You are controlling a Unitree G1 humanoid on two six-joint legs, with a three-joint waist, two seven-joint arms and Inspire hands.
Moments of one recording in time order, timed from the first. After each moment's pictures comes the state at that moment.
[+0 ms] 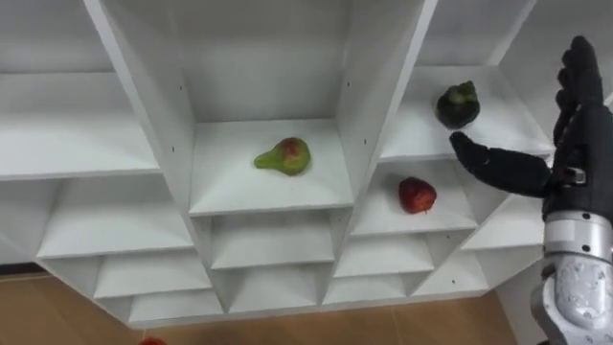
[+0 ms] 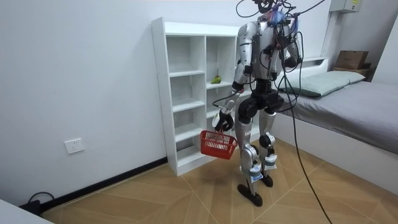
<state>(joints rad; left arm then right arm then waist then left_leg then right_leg) 0.25 0.23 -0.02 0.94 0.43 0.04 0.14 0.10 -0.35 -0.03 -0.15 0.09 -0.11 -0.37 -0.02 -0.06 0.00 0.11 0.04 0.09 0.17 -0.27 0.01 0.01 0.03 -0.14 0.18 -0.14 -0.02</state>
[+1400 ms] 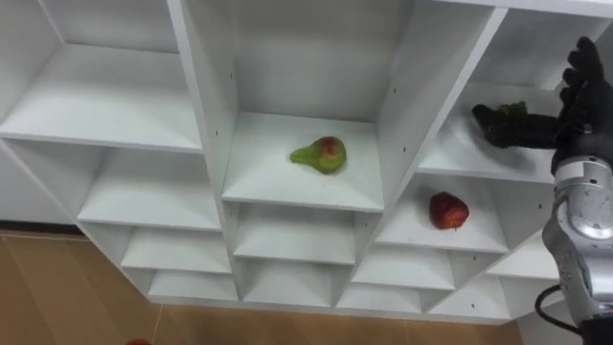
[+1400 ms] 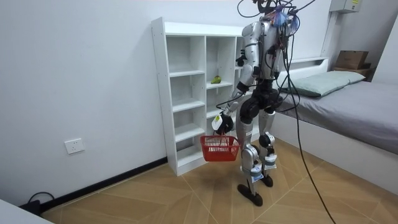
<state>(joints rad) 0.29 0.25 0.04 0.85 0.45 0.09 0.13 -0.21 -0.43 -0.05 0.32 0.22 -0.04 -0.30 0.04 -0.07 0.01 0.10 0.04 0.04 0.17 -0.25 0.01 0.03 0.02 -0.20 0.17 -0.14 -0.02</state>
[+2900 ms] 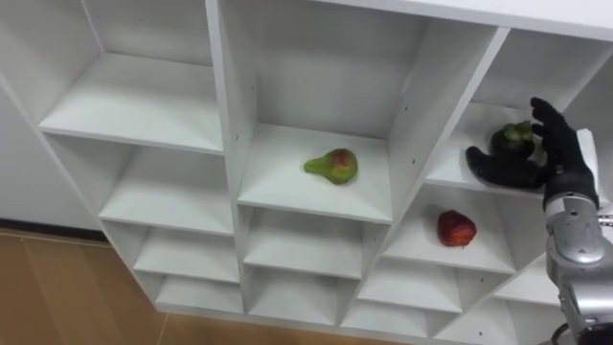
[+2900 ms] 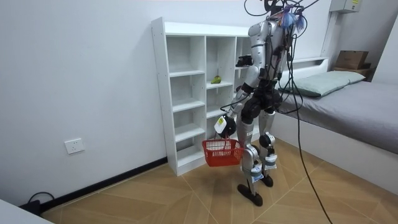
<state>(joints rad) 0.27 0.25 0.04 0.87 0.47 0.15 0.14 -0.21 -0.44 -0.10 0.54 -0.02 -0.06 -0.19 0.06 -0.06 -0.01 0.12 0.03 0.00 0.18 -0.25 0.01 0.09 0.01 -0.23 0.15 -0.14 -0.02</state>
